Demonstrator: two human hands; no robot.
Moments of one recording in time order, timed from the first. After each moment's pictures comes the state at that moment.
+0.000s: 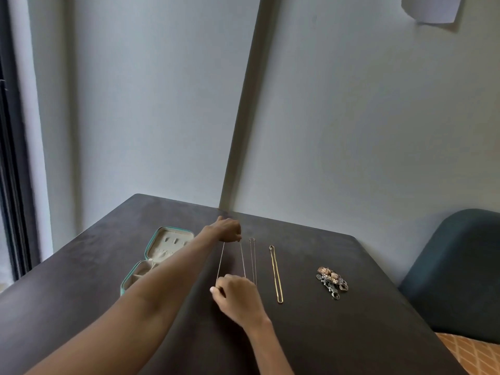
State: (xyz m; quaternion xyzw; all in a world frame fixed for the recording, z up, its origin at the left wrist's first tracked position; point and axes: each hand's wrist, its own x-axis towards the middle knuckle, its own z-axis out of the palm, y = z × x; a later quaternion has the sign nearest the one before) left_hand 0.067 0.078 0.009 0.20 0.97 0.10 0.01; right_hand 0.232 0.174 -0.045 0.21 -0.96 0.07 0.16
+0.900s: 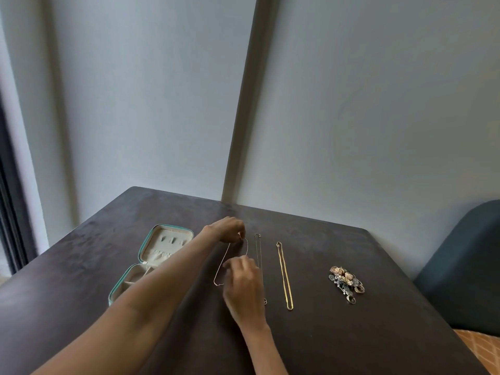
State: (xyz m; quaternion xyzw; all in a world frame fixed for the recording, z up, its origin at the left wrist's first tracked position) left_hand 0.024 0.076 -0.019 0.27 0.96 0.05 0.01; right_hand 0.194 0.167 -0.068 0.11 -0.92 0.19 0.32
